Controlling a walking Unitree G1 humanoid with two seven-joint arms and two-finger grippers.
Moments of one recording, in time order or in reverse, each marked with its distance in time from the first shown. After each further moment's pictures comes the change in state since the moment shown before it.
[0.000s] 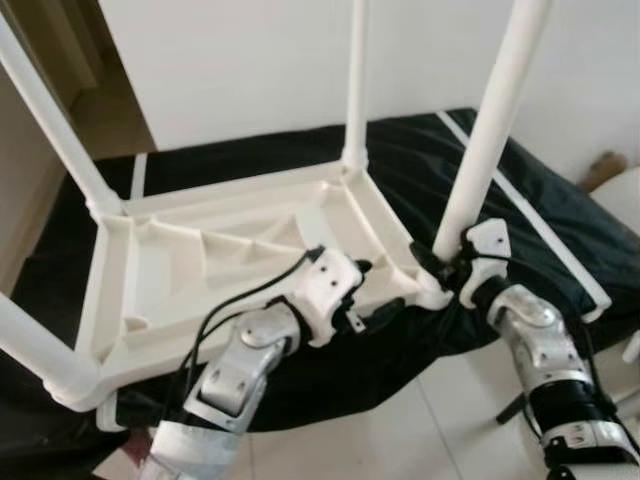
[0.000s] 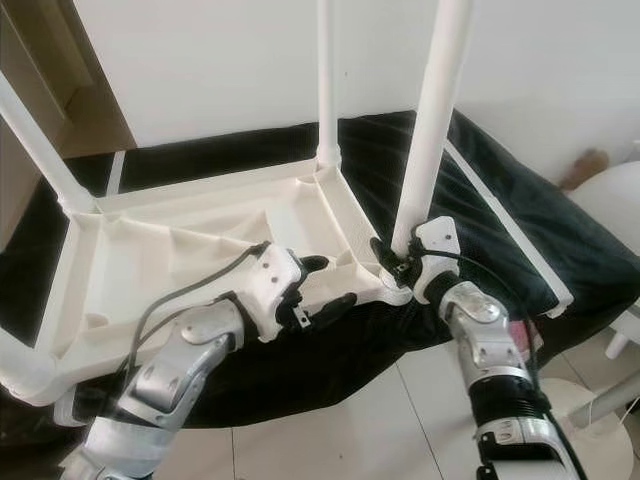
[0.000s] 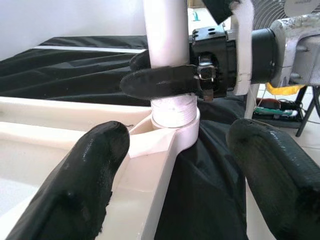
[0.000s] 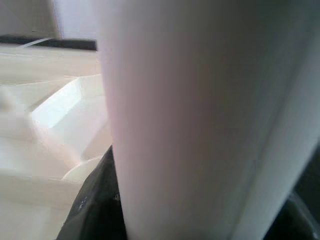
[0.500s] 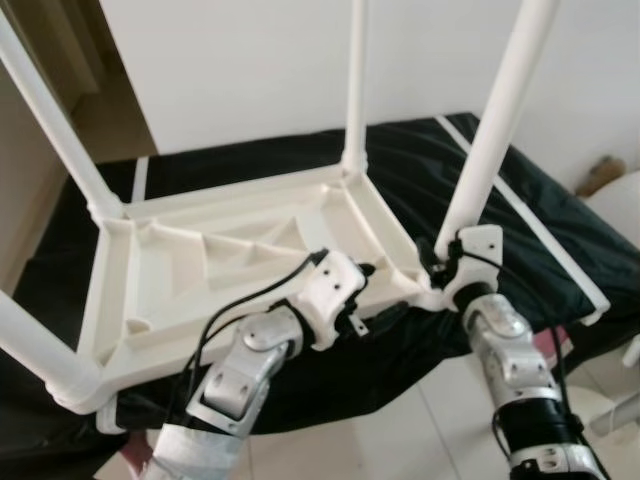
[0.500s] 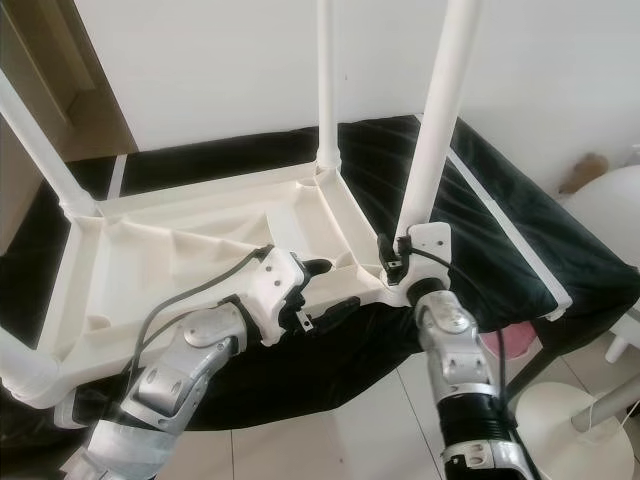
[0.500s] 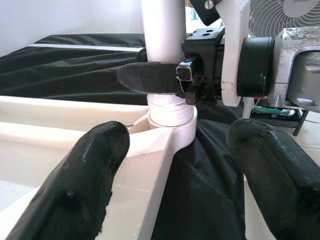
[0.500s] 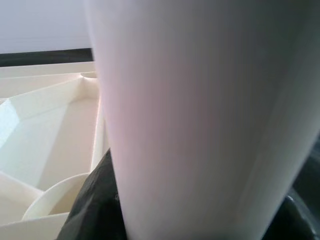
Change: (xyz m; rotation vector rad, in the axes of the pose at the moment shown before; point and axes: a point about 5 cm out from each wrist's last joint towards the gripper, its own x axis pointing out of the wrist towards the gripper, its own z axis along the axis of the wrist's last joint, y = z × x) left arm 0.001 -0.002 -0.001 -0.004 0.001 -0.005; right arm -0.002 0.026 0.005 0.079 0.012 -0.316
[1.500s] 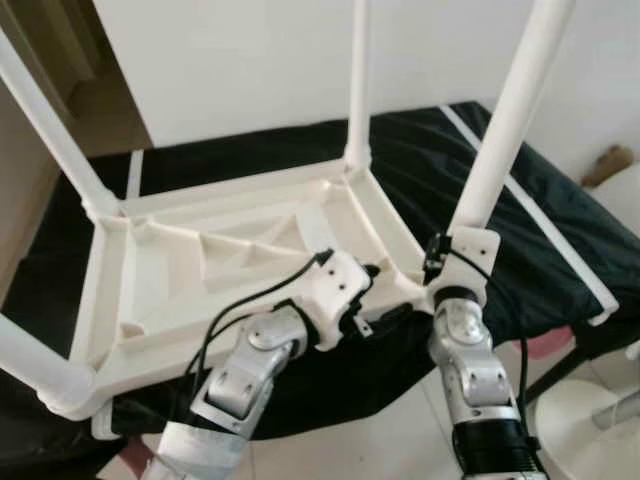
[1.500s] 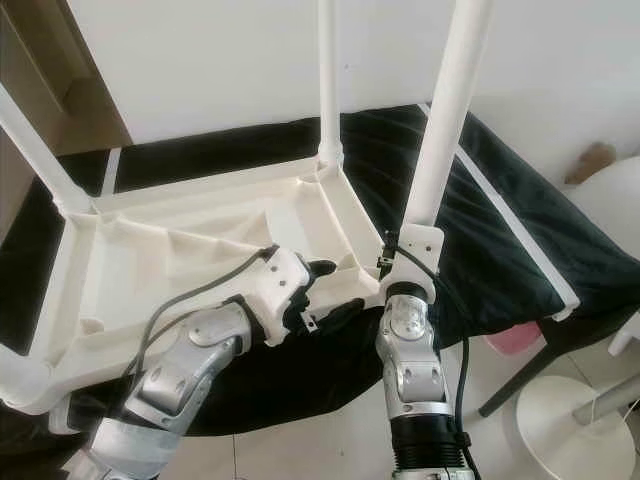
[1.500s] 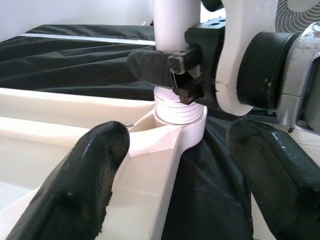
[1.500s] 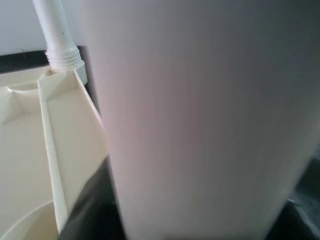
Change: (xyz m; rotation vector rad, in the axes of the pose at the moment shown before) left arm 0.002 -0.003 -0.001 -0.008 0.010 -0.014; right arm -0.019 0.020 0.013 0.058 -0.001 -0.303
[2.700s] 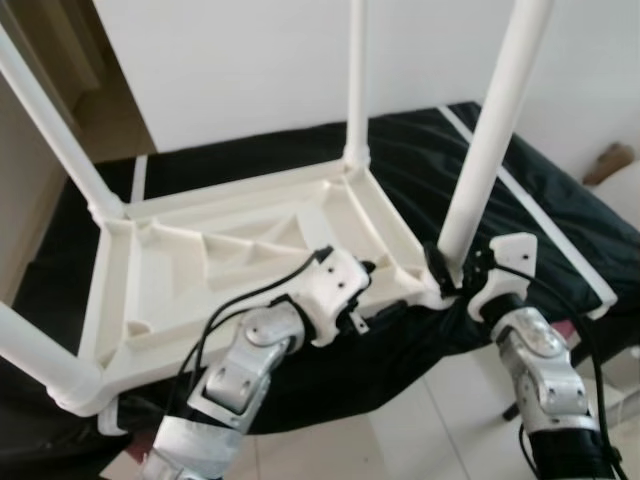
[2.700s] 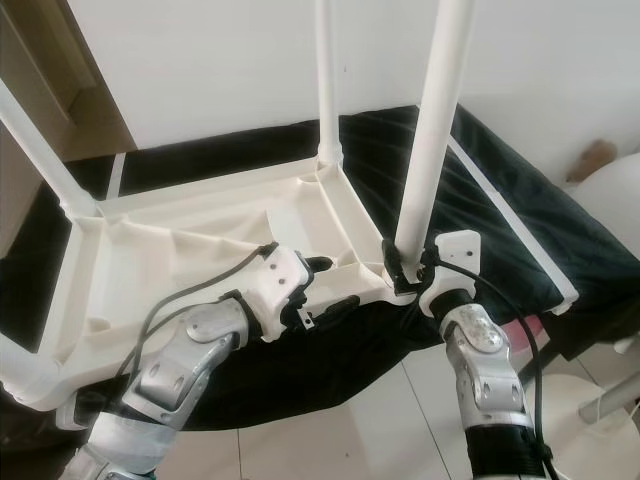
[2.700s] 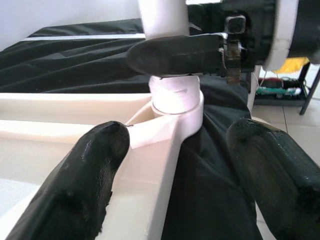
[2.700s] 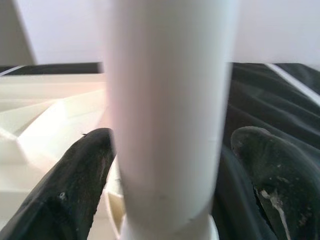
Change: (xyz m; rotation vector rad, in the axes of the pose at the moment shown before) left arm 0.000 0.004 -0.003 0.069 0.038 -0.005; right arm 0.014 -0.043 0.003 -0.087 -0.110 0.613
